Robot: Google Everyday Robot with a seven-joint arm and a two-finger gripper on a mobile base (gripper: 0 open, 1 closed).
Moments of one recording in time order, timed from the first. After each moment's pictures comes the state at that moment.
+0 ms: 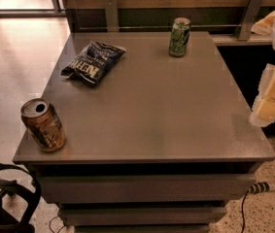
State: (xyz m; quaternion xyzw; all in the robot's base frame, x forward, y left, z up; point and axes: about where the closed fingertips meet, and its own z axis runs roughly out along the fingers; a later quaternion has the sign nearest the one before) arm 0.438 -0.211 0.995 -0.60 0.77 -0.06 0.19
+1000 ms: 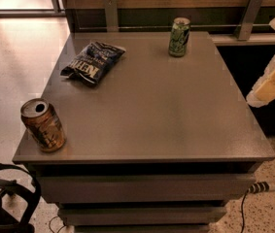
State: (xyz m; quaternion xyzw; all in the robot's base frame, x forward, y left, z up) arm 0.470 -0.237 0.997 -0.51 0.81 0.02 0.29
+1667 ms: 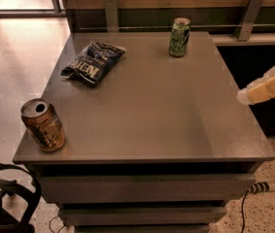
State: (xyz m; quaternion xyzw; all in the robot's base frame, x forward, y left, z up) arm 0.479 -0.241 0.990 -0.41 0.78 0.08 0.46
